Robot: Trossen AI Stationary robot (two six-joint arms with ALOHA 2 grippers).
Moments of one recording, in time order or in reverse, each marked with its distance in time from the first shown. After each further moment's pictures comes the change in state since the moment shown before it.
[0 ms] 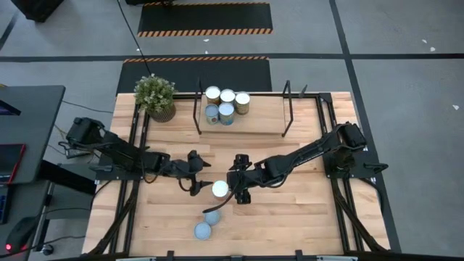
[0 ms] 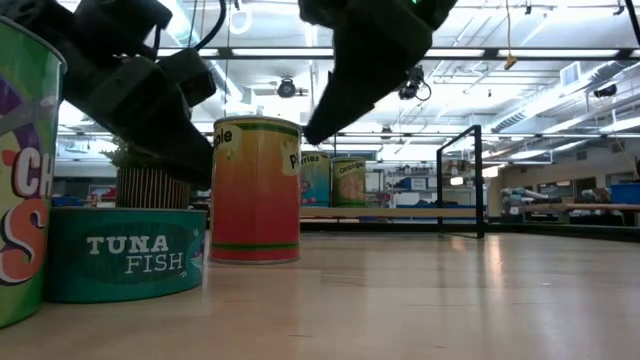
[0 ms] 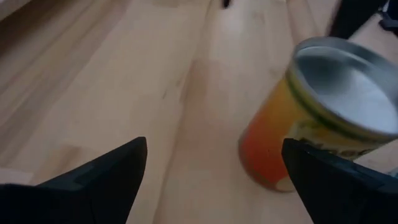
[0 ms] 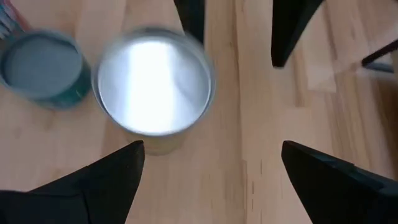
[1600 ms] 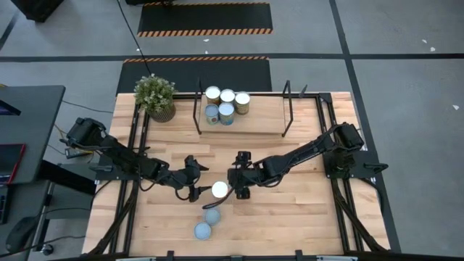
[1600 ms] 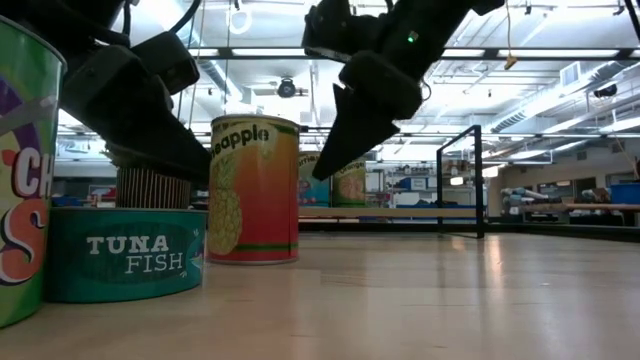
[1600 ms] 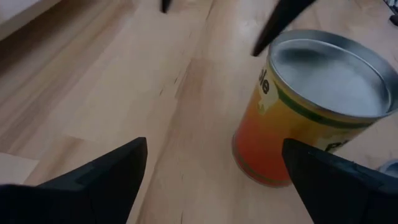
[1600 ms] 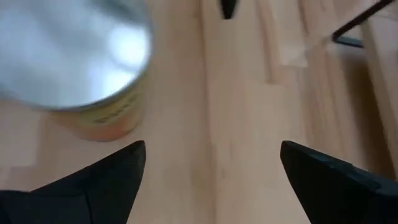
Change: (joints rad) left arm -0.139 0.009 0.014 -0.036 -0.192 -0.056; right arm -0.031 0.028 -0.037 0.007 0.096 0.012
